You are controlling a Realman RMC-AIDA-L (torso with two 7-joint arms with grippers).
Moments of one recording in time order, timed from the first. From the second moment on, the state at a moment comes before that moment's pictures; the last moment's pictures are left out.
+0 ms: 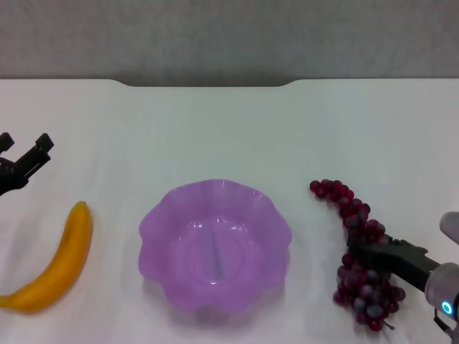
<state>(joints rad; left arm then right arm) -0.49 -2.04 -0.05 0.28 1.83 1.27 -0.91 0.23 1.96 -2.11 -0.78 0.04 -0.18 0.81</state>
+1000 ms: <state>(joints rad) -0.49 -2.04 -0.05 0.28 1.82 1.29 -0.90 0.25 1.96 -2.12 -0.75 0.05 -0.20 0.84</state>
